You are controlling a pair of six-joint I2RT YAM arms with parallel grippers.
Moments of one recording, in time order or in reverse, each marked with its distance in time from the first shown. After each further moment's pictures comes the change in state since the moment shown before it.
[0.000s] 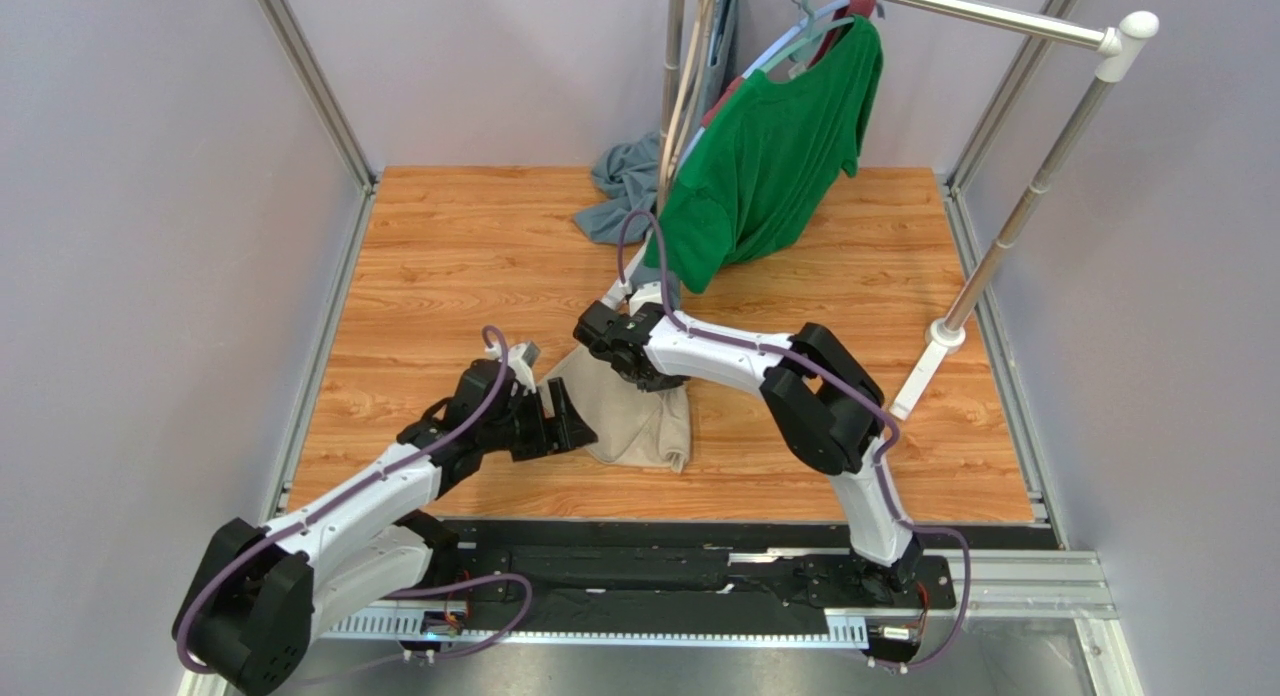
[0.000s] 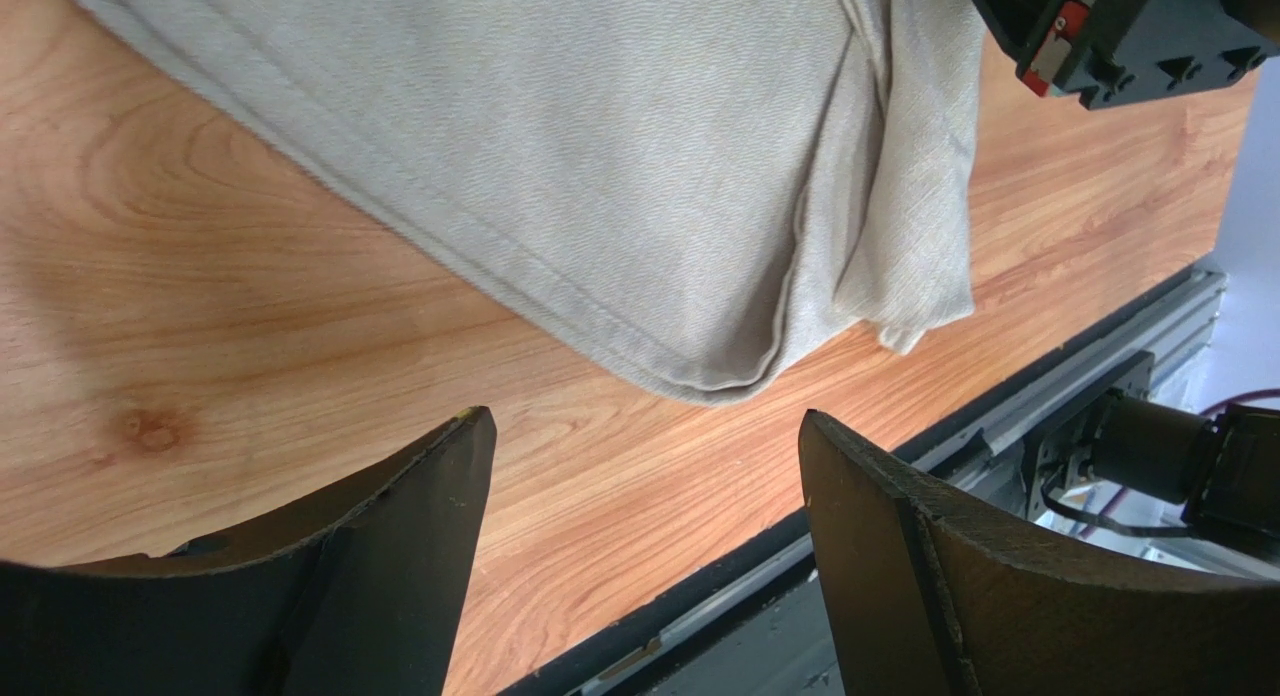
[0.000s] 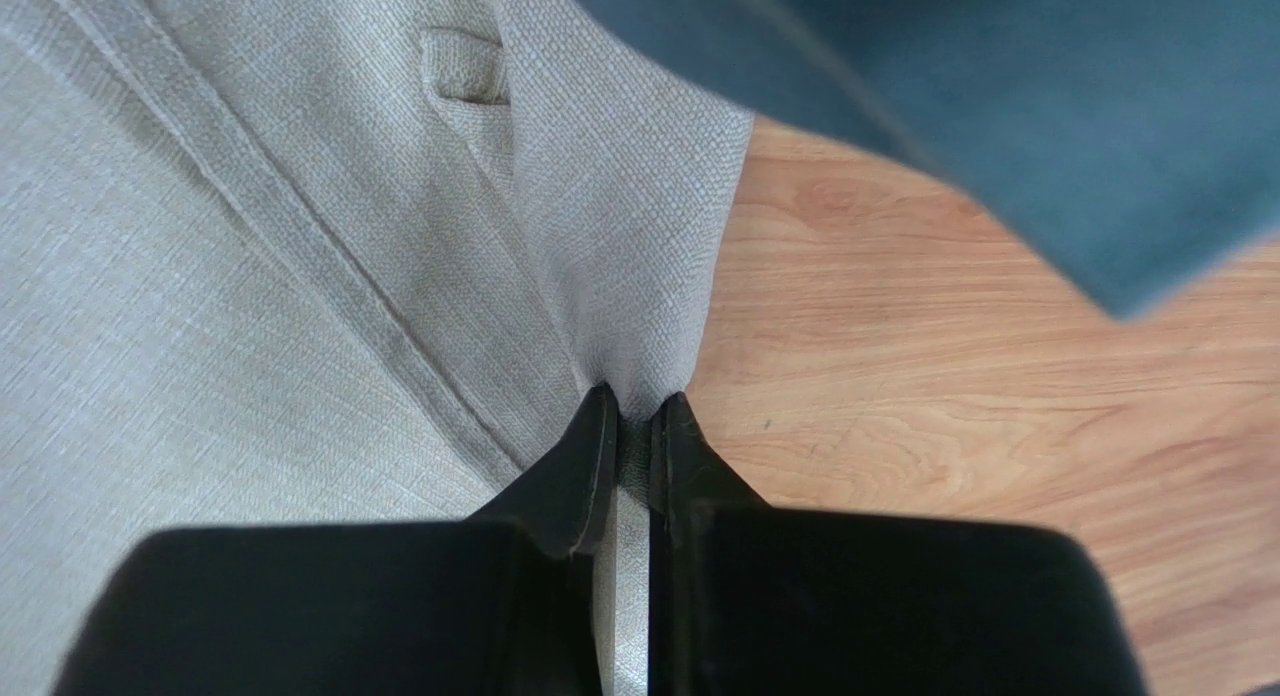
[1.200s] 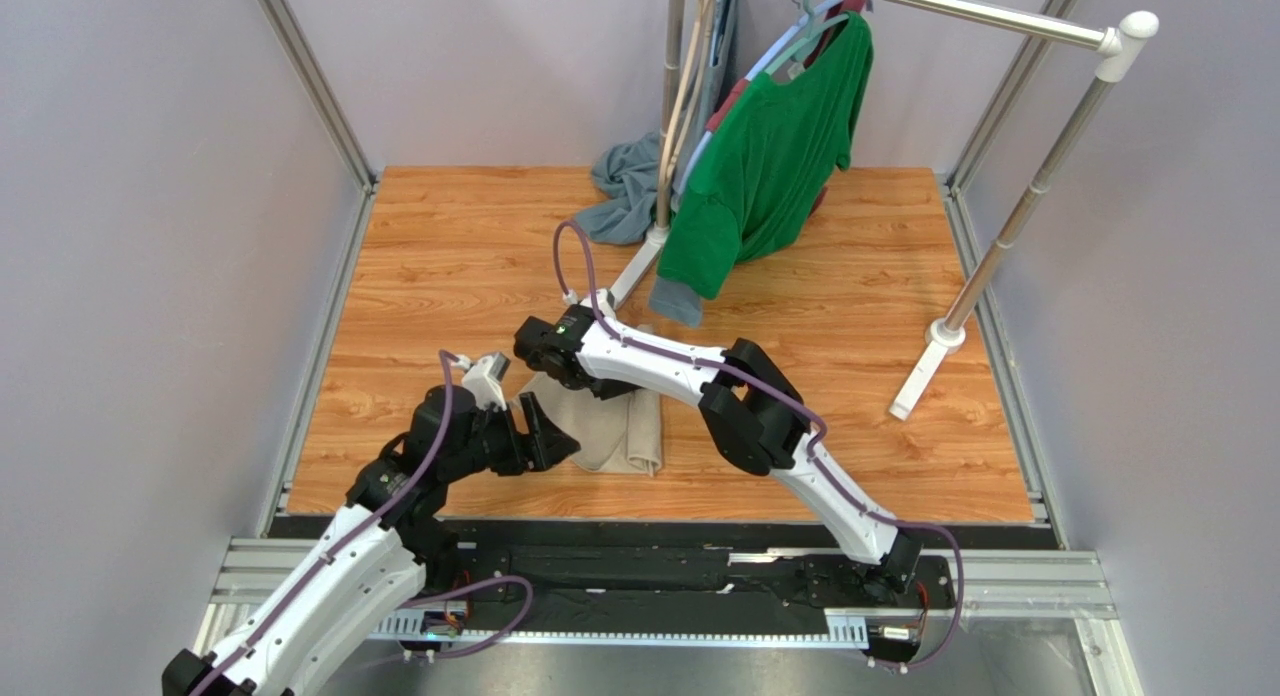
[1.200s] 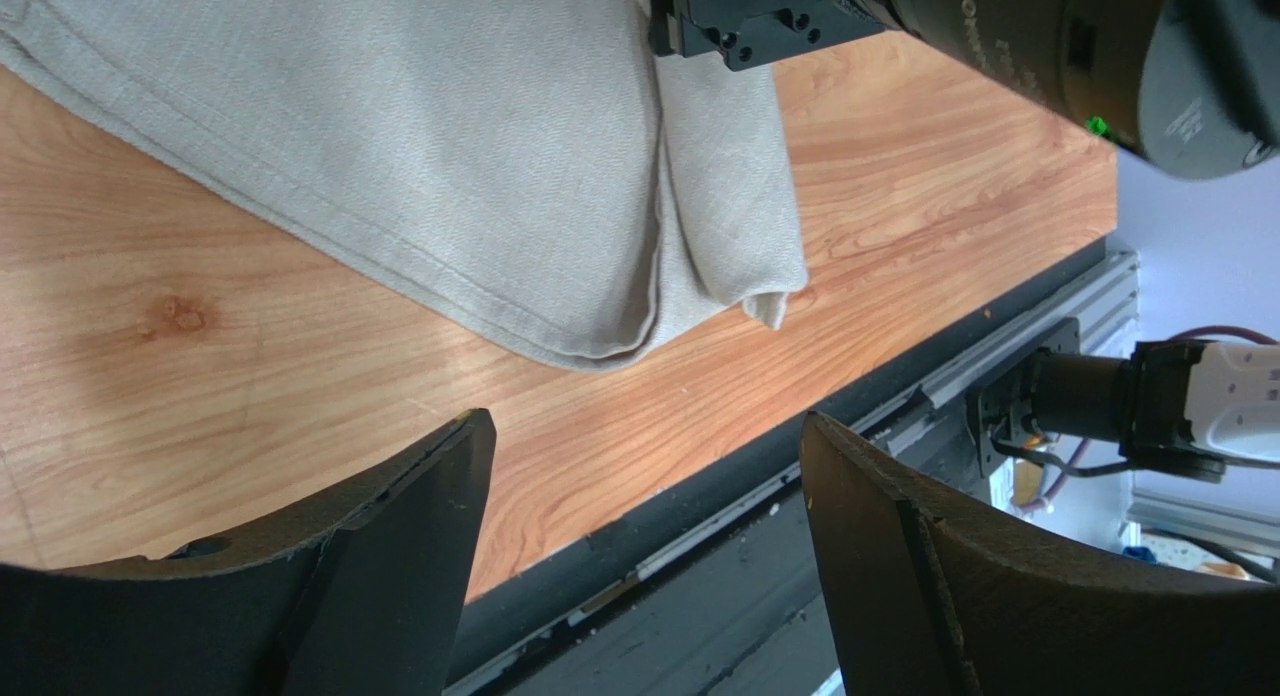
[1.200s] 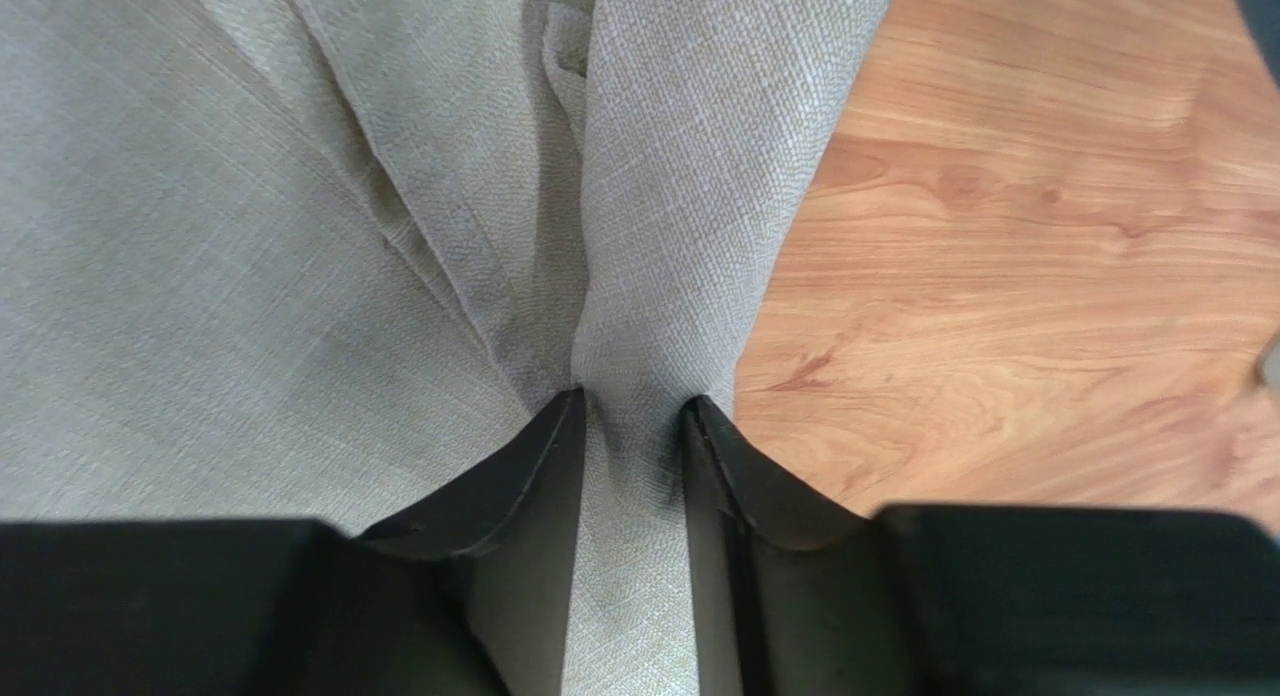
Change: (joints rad) left arm 0.019 -0.442 -0.031 -0.260 0.008 0.027; right arm 0.111 0.359 0.552 -0.415 0.087 0.071
